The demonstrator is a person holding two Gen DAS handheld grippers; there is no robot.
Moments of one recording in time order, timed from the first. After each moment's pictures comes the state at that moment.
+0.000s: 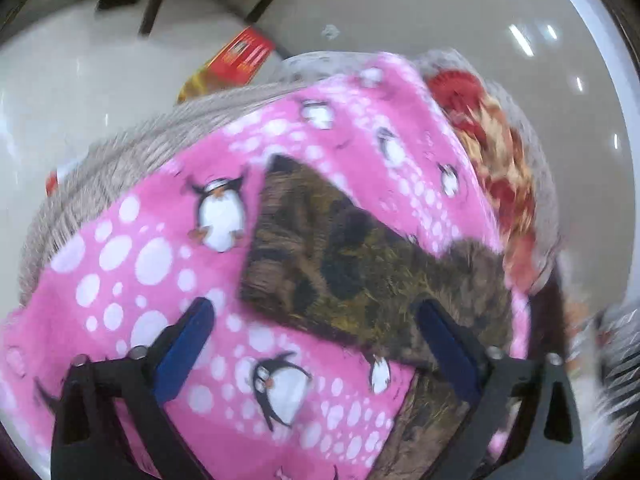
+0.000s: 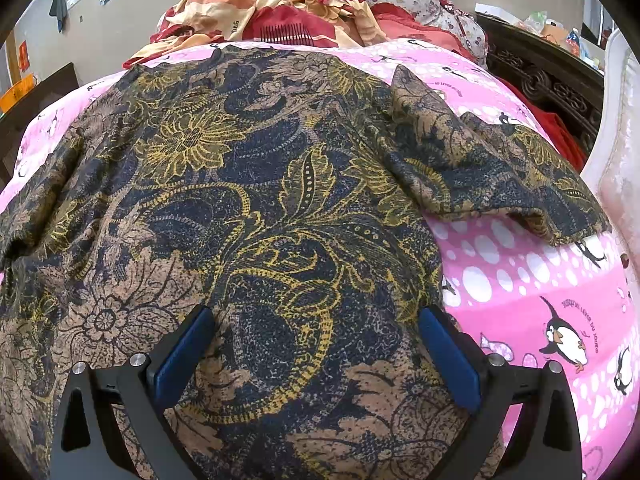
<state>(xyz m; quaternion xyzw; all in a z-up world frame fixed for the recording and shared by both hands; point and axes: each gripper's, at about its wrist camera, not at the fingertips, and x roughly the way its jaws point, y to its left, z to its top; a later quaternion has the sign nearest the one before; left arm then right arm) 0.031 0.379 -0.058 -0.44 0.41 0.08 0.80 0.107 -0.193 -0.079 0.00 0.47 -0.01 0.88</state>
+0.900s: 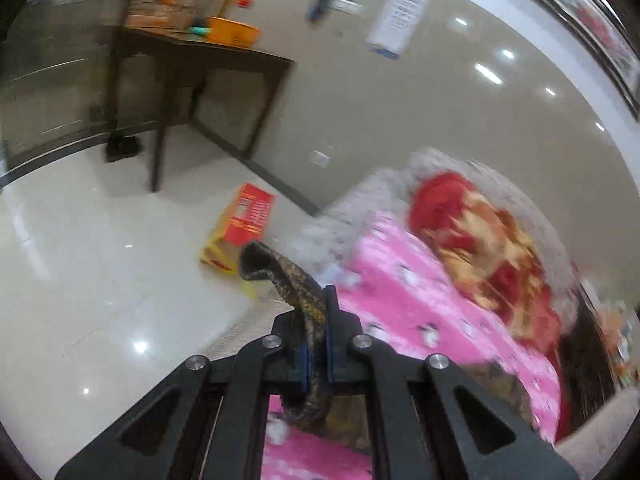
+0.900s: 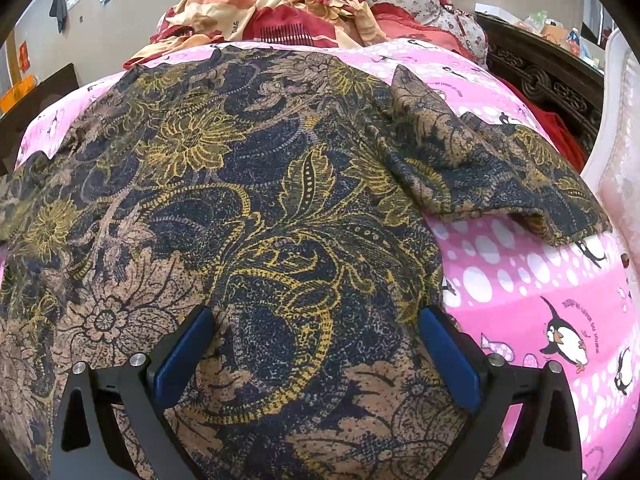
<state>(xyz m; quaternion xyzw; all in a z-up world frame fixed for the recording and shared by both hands) 0.056 0.439 0.146 -0.28 0.28 0.14 0.91 0.107 -0.193 -0.079 0.00 0.47 -0.02 0.88</state>
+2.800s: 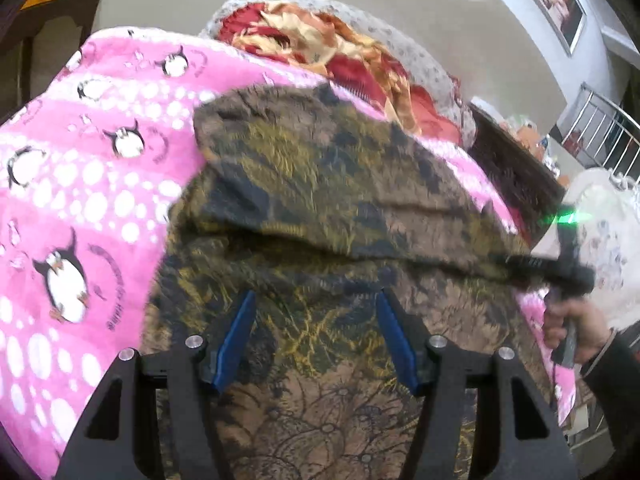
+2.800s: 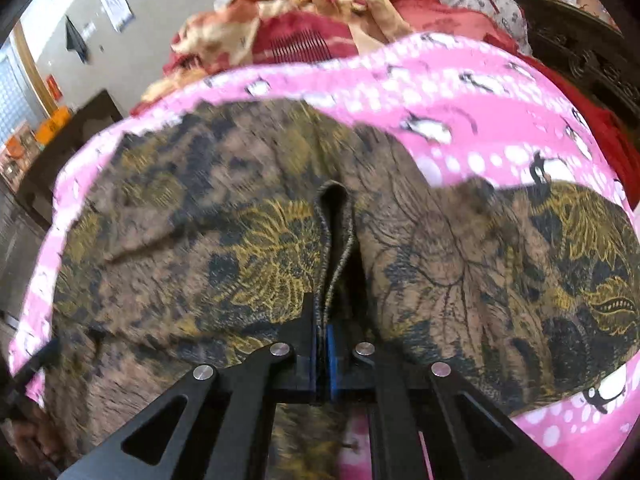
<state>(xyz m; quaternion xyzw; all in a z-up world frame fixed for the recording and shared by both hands) 0.064 0.112 -0.050 -0.18 0.37 -0.12 0.90 0.207 -0.282 -0.063 0.07 0.50 0.11 0.86</state>
